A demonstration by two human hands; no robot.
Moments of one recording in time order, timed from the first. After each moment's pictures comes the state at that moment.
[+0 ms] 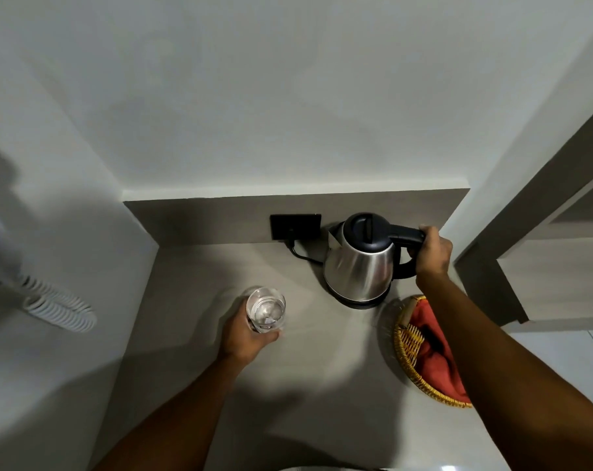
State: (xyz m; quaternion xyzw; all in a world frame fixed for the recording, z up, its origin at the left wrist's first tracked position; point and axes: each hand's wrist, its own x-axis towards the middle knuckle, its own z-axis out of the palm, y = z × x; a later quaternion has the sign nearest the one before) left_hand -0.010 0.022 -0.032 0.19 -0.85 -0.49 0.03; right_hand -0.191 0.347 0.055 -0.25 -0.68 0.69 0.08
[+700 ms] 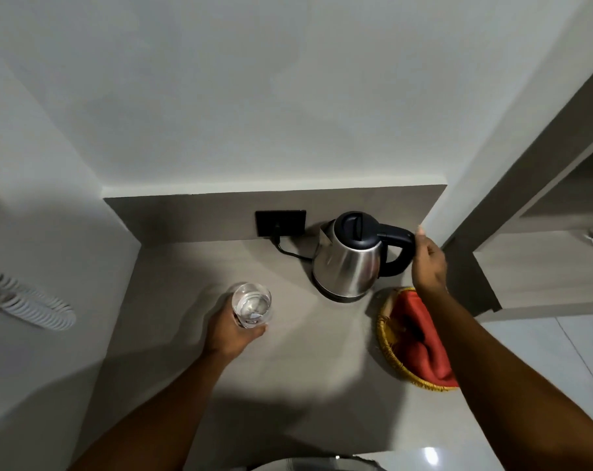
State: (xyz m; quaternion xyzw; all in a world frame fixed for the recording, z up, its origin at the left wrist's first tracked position) left_hand -0.010 0.021 -0.039 0.15 -0.86 -0.48 0.06; right_hand -0.152 0.379 0.046 -0.18 -0.79 0.58 0.07
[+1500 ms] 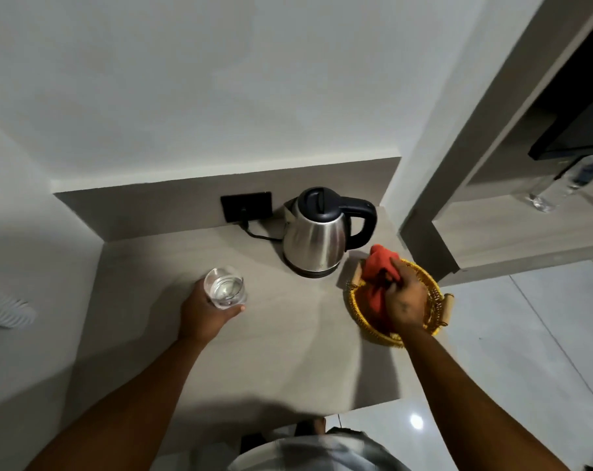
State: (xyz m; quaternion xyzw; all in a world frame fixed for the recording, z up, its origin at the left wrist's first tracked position) left_hand -0.009 0.021 -0.029 0.18 -0.87 -0.45 0.03; right_hand -0.032 0.397 0.014 -0.16 -0.86 0.48 0.12
